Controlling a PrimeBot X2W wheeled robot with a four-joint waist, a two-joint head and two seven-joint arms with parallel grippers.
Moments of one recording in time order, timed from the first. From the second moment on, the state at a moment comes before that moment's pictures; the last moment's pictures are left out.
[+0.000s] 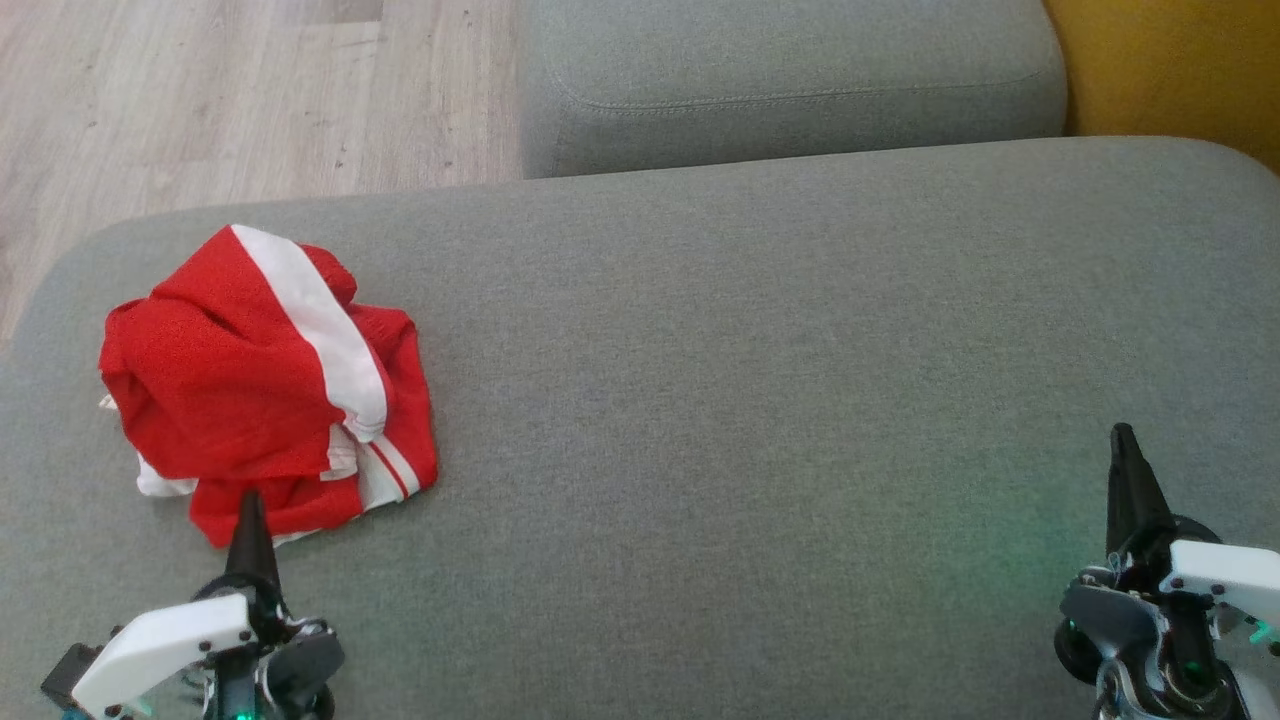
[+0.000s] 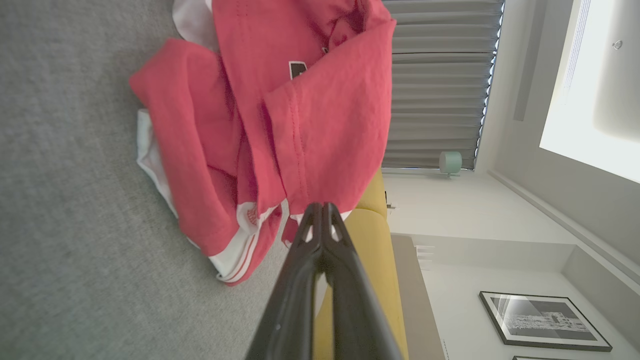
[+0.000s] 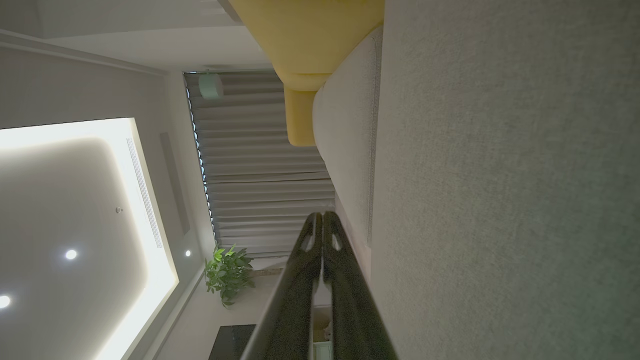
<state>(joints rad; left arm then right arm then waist) -0.06 0.03 0.08 0.27 -1.60 -0.12 0.11 -0.06 -0.03 -0.13 0.28 1.60 0.12 0.11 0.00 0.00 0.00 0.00</state>
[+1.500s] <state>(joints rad) 0.00 0.02 0.07 0.26 -1.49 -0.11 0.02 0.00 -0.02 -0.10 0.29 1.41 0.11 0.02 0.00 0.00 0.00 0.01</state>
